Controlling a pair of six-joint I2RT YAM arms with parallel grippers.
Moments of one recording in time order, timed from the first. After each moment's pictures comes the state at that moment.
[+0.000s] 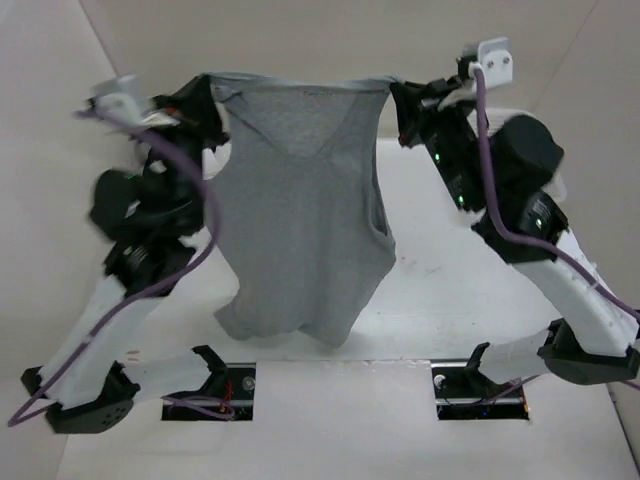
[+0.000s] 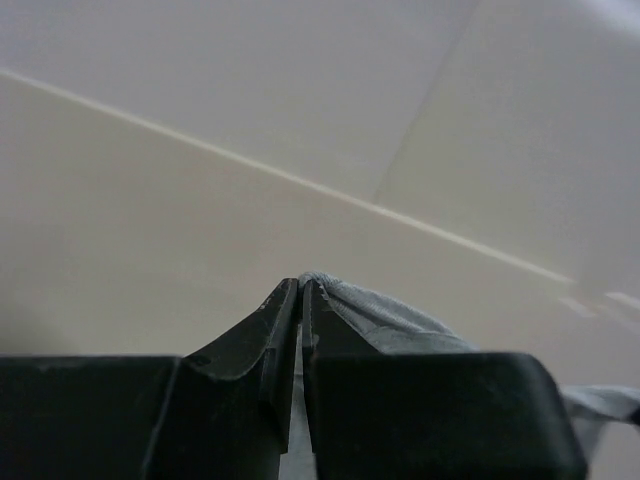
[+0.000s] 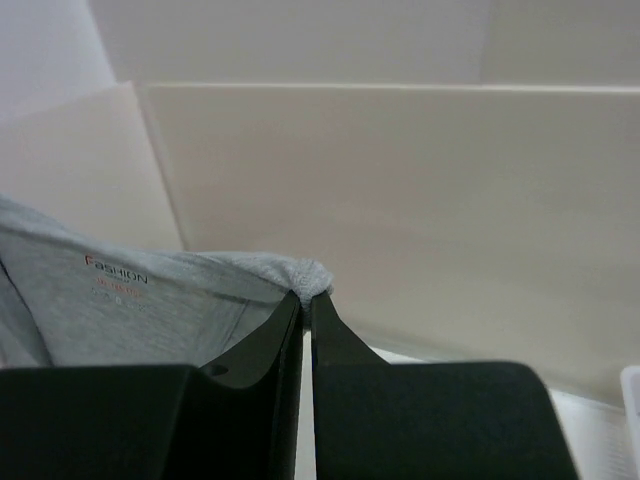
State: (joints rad) left arm -0.82 1.06 1.65 0.08 -0.72 -0.02; right arm 1.01 1.35 1.98 -0.24 0.59 -0.13
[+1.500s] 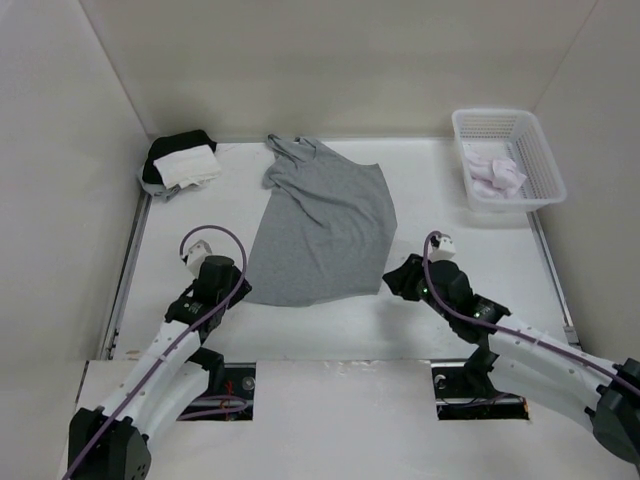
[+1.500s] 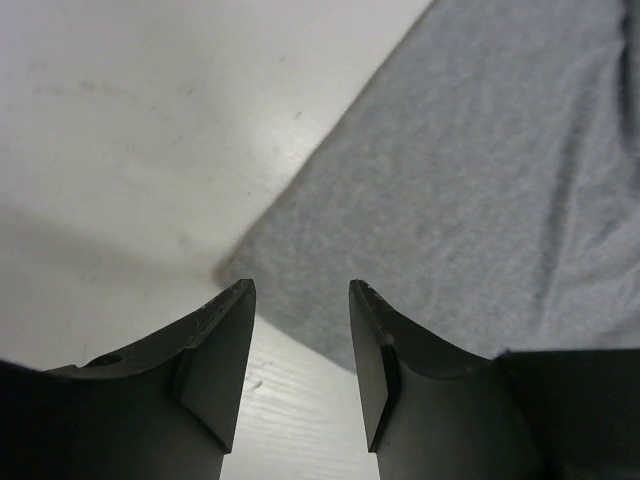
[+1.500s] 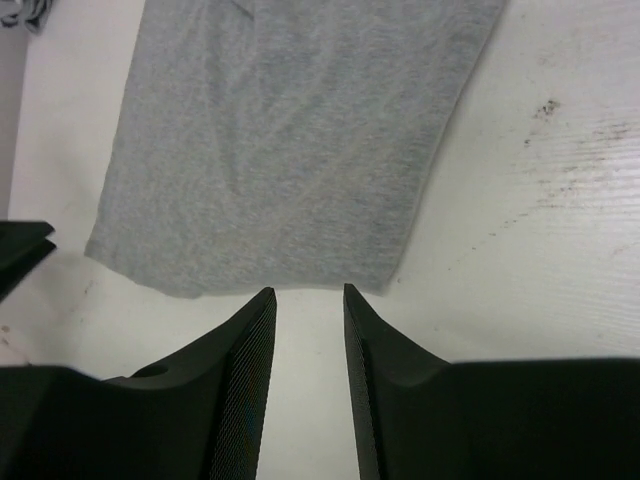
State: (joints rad) left arm -0.32 0.72 0.38 -0.43 -0.30 -0.88; right arm 0.74 0.84 0.37 0.01 0.21 0.79
